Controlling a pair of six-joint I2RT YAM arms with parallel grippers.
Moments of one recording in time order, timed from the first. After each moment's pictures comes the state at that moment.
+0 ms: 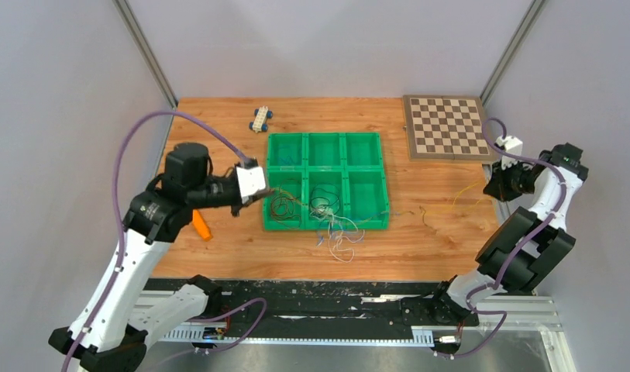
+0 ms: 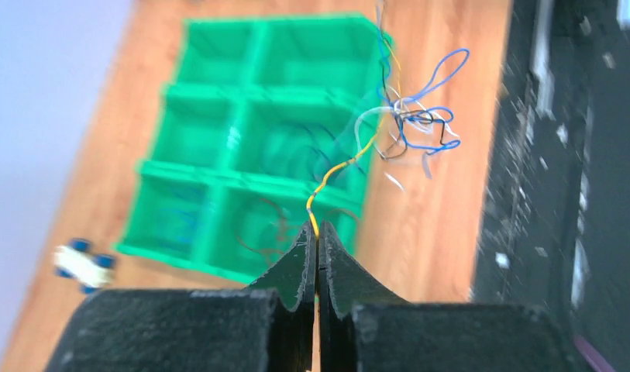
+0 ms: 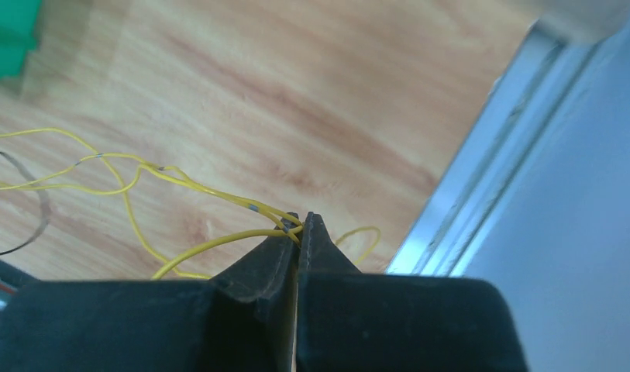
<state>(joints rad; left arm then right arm) -0.46 0.86 1.16 -0.92 0.69 0.72 -0.71 1.57 1.26 -1.02 -0.64 -1.08</state>
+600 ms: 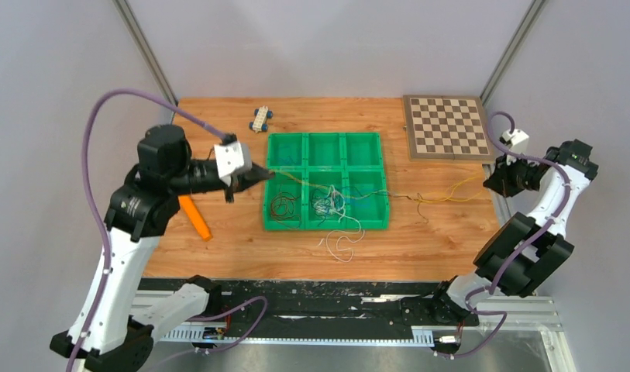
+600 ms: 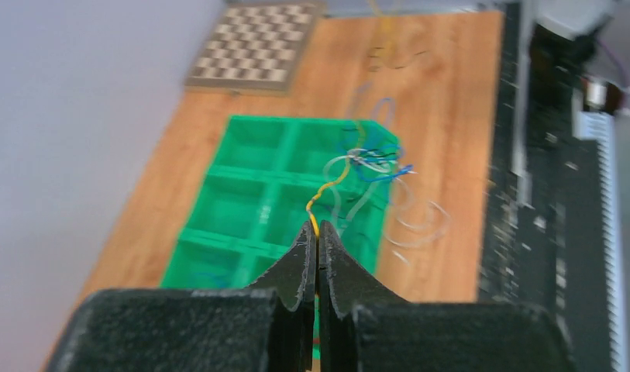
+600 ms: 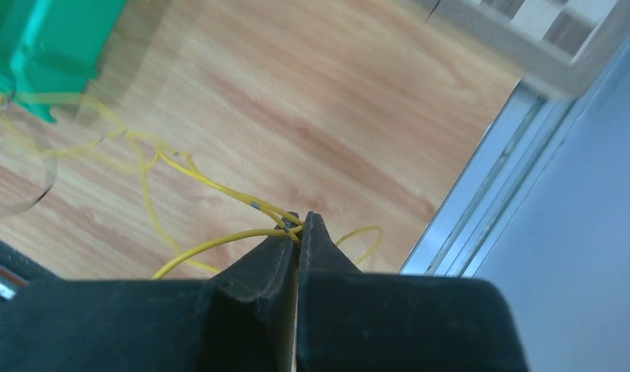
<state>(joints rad) -0.34 1.01 1.55 -0.79 0.82 0.52 -0.71 1.53 1.44 -1.12 -0.82 -1.07</state>
